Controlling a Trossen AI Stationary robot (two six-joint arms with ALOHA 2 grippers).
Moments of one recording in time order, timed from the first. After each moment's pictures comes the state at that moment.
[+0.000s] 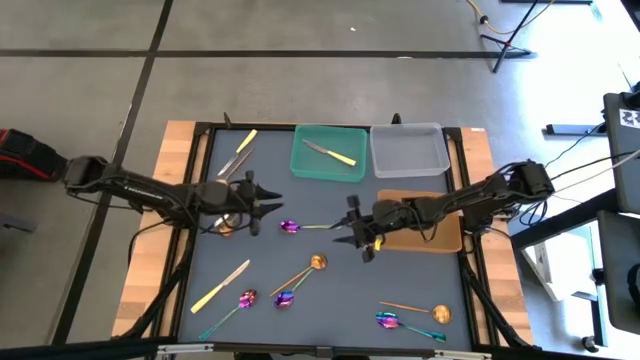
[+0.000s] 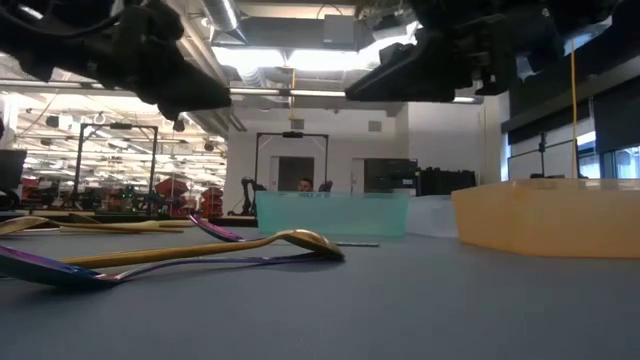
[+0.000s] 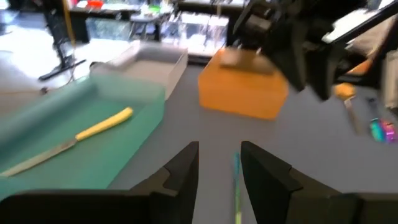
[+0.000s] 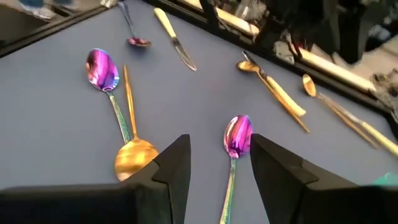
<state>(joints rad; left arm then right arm) -0.07 0.94 0.29 0.41 -0.31 -0.15 0.16 1.49 0.72 0.39 -0.02 -0.37</state>
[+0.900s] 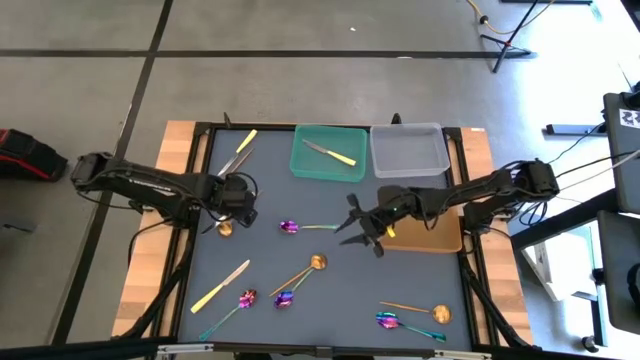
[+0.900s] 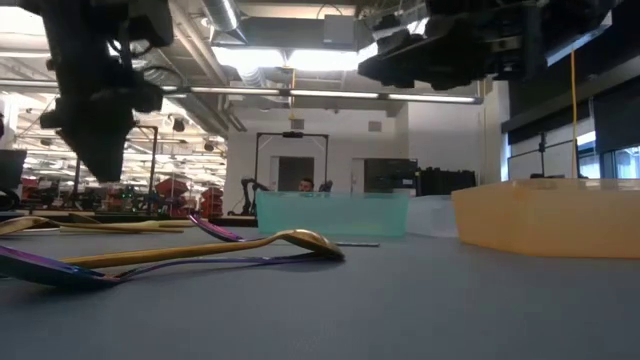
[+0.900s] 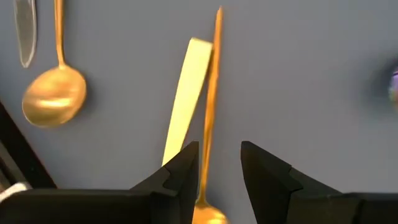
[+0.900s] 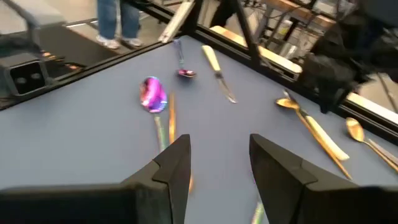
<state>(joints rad) -0.03 1.13 0.67 -0.97 -0.26 -1.06 0.09 1.45 0.69 0.42 -0.35 -0.43</state>
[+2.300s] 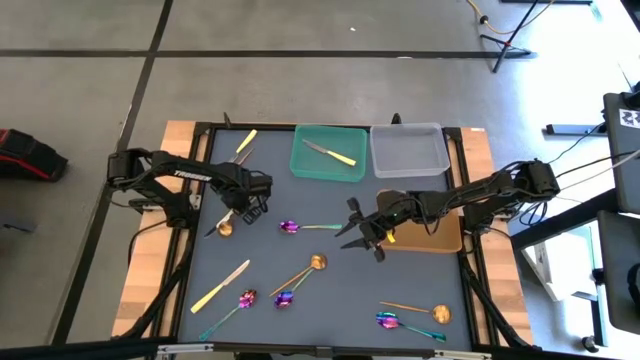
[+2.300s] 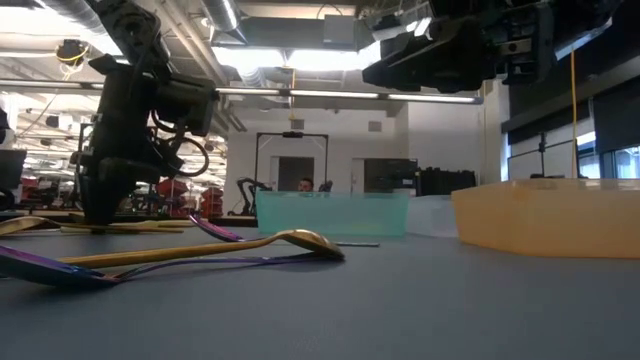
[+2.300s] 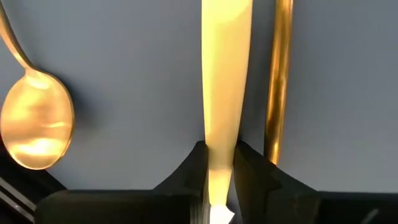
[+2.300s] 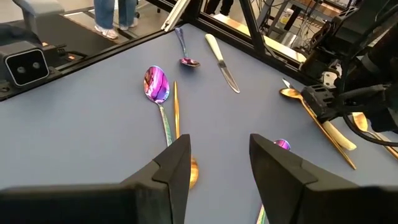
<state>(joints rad) 0.25 1.49 0.67 -0.91 -0.13 -0.66 0.11 1.45 0.69 0.38 -0.30 -0.42</state>
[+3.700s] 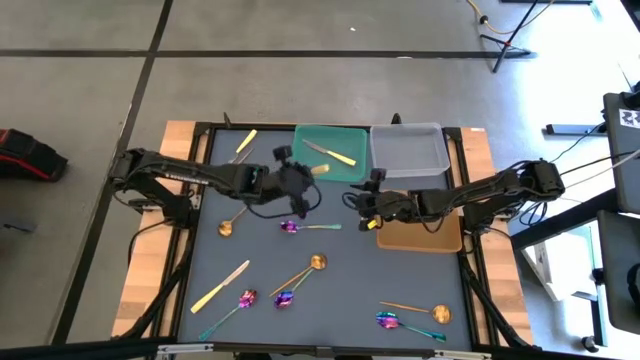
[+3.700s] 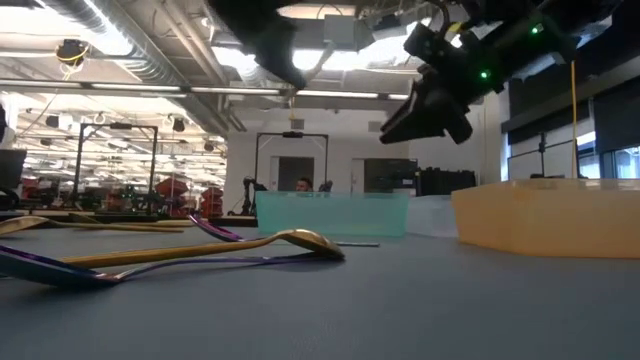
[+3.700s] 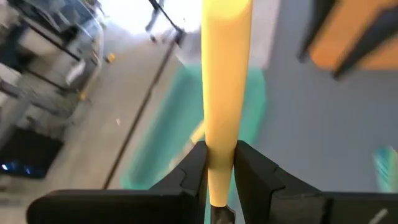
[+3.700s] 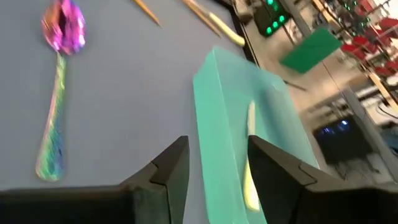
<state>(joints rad) 0.00 1.51 1.19 -0.37 -0.66 0.12 0.11 1.39 0.69 0.13 0.57 -0.34</state>
